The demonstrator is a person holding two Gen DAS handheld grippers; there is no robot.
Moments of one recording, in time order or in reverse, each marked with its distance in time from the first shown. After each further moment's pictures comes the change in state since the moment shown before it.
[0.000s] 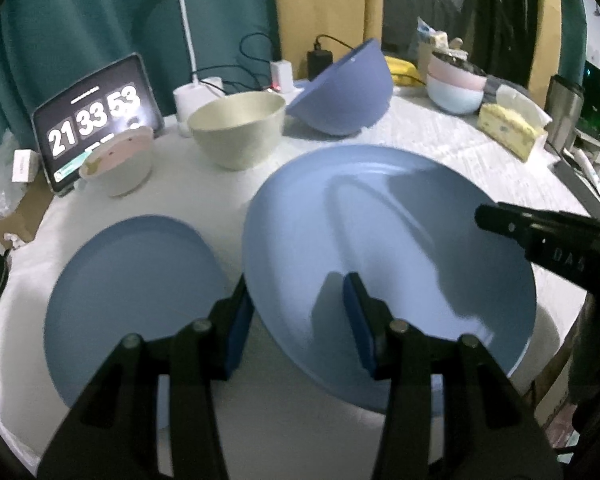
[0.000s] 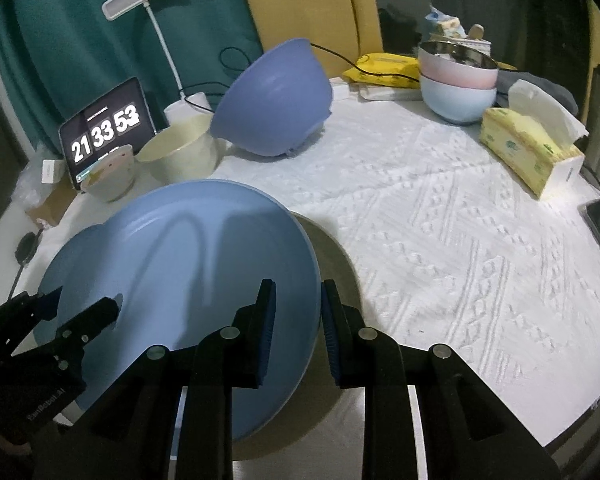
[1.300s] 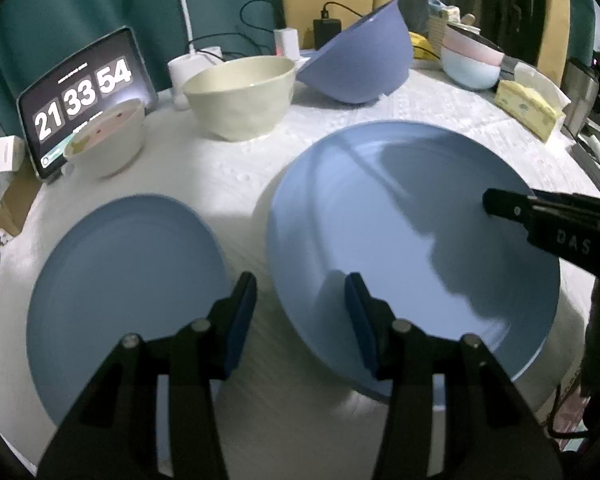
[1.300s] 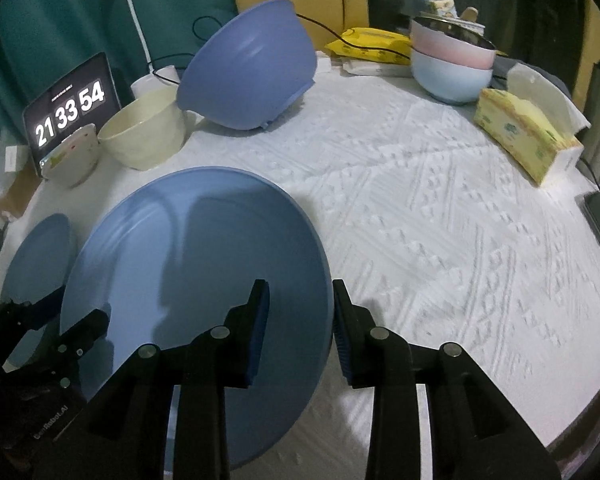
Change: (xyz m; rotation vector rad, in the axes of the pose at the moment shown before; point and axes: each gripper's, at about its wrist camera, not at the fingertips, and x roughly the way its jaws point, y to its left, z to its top) left arm 0.036 0.020 0.000 0.003 0.077 -0.006; right arm 0.037 0.015 0.007 -0.004 0.070 -0.118
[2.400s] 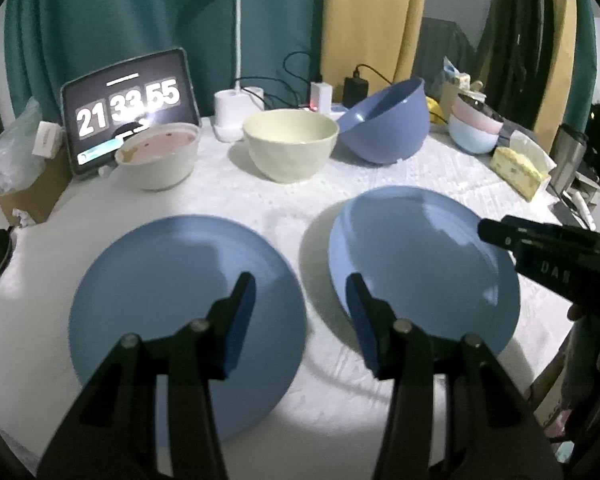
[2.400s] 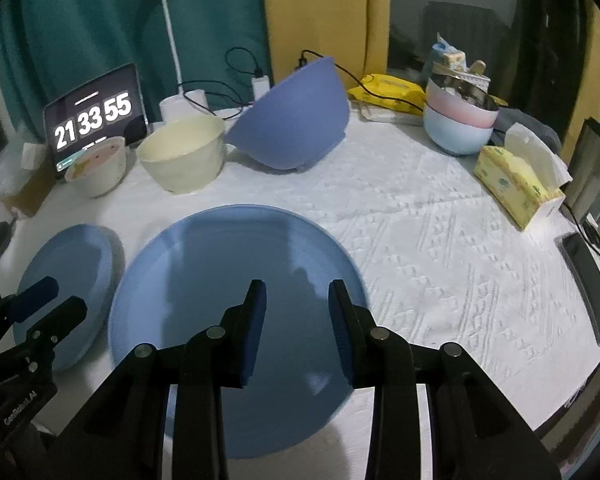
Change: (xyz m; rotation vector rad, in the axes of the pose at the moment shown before) left arm -0.060 0.048 -0.010 -0.123 -0.155 -0.032; right arm -0.046 0.045 0.004 -0.075 -0.096 -0.033
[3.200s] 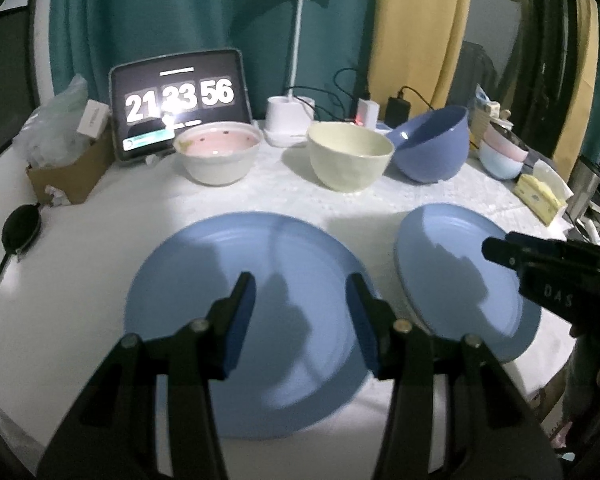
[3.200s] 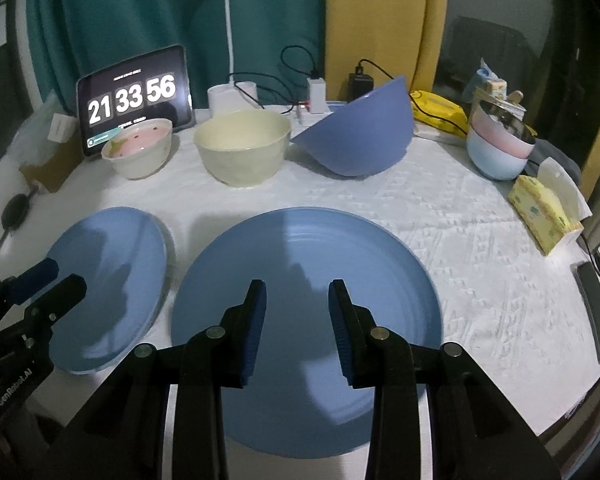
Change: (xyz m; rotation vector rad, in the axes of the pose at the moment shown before) left arm -0.017 0.056 -0.008 -0.088 -0.043 0.053; right arm 0.000 0.057 0.003 -0.099 0.006 0.033
